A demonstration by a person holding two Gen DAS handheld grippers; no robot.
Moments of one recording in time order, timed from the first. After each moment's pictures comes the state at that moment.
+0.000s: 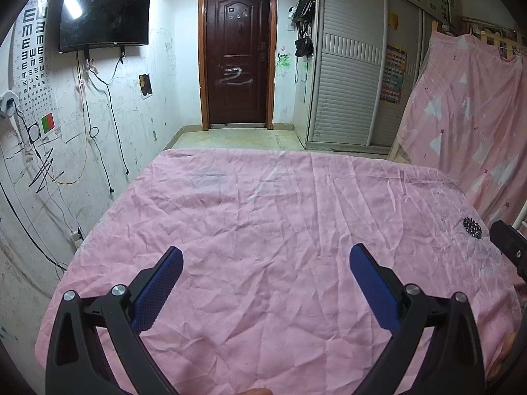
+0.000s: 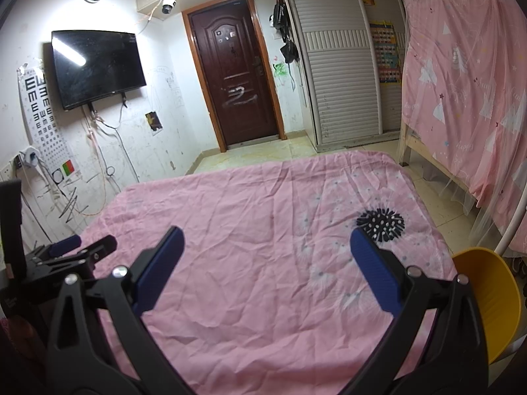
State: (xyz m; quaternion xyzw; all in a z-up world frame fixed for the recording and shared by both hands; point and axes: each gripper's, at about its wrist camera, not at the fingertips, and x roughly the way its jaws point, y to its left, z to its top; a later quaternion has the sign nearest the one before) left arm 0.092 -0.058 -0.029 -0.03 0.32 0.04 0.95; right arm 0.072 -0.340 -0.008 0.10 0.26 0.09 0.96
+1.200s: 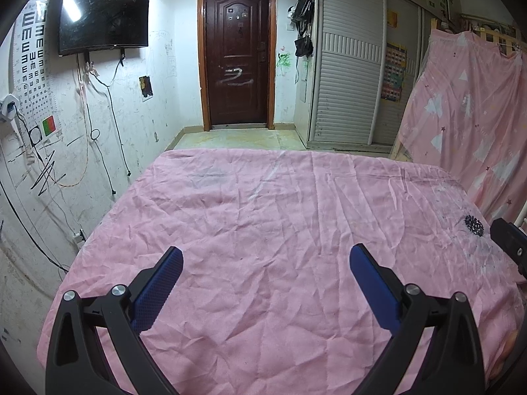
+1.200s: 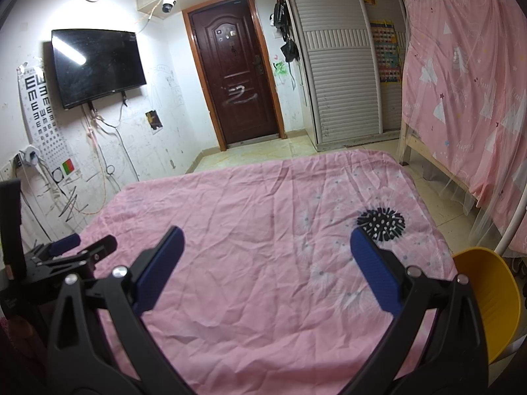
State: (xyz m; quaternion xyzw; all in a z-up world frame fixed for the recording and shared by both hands) left arm 0.092 -0.058 -0.030 -0.02 0.32 0.04 0.95; right arm 0.072 -0.340 -0.007 0.10 0.26 0.09 0.96
